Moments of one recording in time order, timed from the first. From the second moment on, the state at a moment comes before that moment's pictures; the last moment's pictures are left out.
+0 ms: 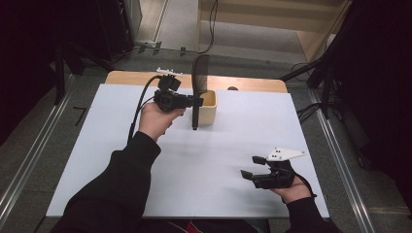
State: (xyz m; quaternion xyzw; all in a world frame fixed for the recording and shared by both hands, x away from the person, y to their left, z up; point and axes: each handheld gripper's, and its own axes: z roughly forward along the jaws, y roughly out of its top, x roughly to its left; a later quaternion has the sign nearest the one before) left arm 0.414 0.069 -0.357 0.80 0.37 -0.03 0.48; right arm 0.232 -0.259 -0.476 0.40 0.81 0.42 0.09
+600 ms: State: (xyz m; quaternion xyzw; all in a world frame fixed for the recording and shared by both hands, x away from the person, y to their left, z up) left arm 0.439 0.056 -0.338 0.79 0.36 0.00 0.49; right arm 0.232 -0.257 -0.475 0.40 0.81 0.42 0.09
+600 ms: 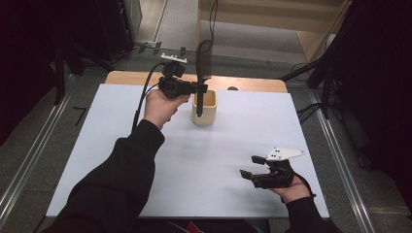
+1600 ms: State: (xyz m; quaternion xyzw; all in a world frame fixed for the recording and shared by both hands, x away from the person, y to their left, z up) left arm 0.467 0.044 -0.337 0.78 0.36 0.07 0.51; right arm 0.233 -0.258 -0.472 0.41 0.80 0.43 0.10
